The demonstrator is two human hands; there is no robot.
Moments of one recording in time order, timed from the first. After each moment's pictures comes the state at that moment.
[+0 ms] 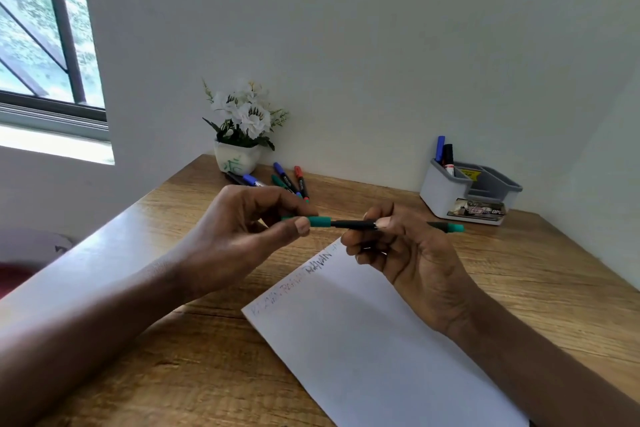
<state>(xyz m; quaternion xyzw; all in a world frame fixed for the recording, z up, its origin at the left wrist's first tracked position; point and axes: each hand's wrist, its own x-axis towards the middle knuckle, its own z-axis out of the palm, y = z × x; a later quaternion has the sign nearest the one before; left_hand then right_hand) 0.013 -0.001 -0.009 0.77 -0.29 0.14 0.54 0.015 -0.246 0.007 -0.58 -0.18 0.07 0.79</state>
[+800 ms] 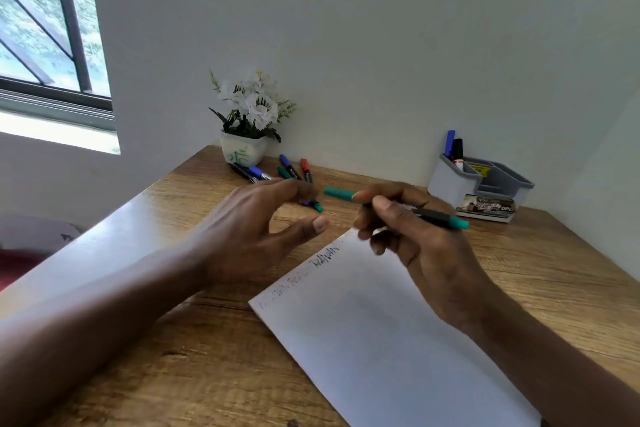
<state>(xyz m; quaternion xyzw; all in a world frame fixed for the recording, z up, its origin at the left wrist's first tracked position) 0.021 -0.003 -0.005 0.91 -0.24 0.19 0.28 0.017 -0.245 0.010 -0.67 -0.28 -0.03 0.68</state>
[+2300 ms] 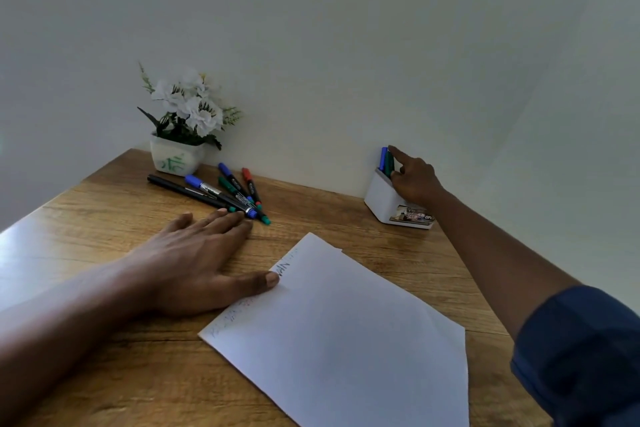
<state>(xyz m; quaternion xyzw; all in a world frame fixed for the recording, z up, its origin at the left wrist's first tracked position) 0.044 0.002 -0.017 0.97 -0.21 -0.05 0.06 0.202 -0.375 0.060 -0.97 0.03 -0.18 0.14</state>
